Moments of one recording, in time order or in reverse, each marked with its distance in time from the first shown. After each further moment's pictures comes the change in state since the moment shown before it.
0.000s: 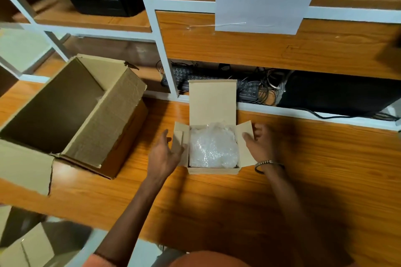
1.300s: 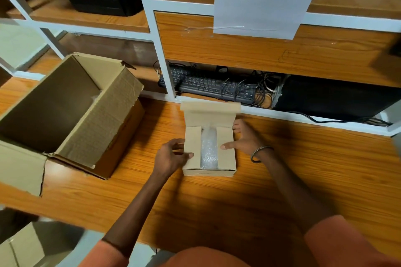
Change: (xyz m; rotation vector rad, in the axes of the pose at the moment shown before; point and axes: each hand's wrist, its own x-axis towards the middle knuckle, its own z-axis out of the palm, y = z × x) left_hand 0.012 -0.002 0.031 -0.362 -0.209 -0.166; right_hand 0.046 -0.004 0.012 -0.108 -0.493 -0.106
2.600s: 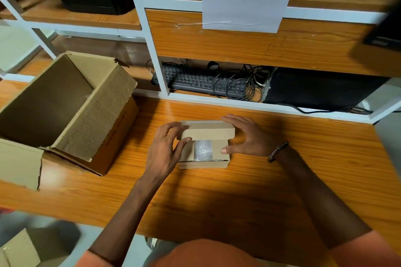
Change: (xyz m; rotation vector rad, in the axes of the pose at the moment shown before) left_hand -0.047 0.031 -0.014 0.469 0.232 0.726; right_hand -0.067 -0.003 -0.036 -0.408 -0.078 -0.371
